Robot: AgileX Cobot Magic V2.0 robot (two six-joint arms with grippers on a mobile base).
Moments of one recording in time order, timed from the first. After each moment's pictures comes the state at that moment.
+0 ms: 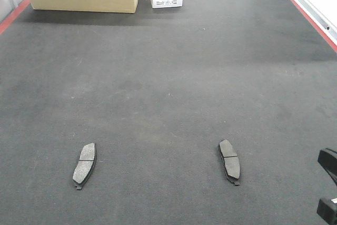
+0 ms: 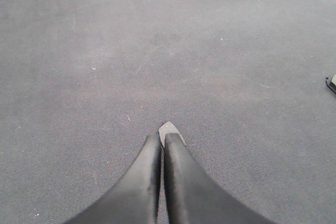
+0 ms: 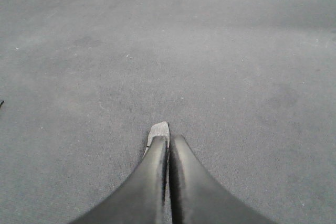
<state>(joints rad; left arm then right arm) -0.24 0.56 -0.53 -0.10 0.53 0.05 0.30 0.47 -0.41 -0.08 0.40 0.17</state>
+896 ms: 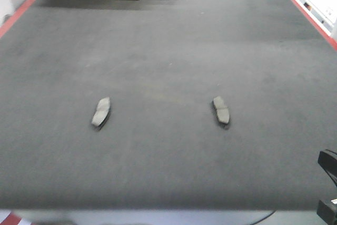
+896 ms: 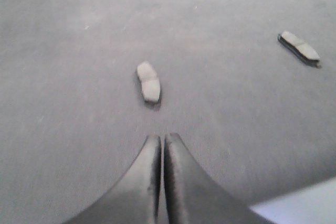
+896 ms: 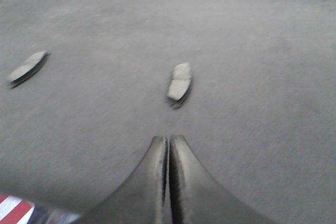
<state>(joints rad) -0.24 0.56 -0.53 -0.10 0.53 0.05 0.30 0.47 -0.41 -0.08 0.41 0.17</state>
